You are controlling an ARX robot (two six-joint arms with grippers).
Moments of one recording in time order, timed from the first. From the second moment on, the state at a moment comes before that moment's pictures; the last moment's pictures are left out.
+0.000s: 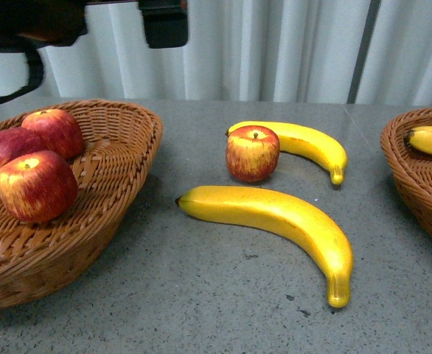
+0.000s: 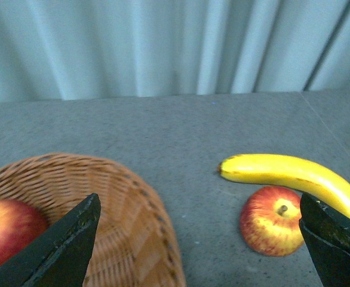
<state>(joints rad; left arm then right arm) -0.39 1.53 0.96 0.28 -0.17 -0.08 0.00 0.00 0.01 0.00 0.00 -0.01</state>
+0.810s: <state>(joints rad) -0.43 2.11 1.45 0.05 0.17 0.16 0.00 0.00 0.01 0.00 0.00 -0.01</state>
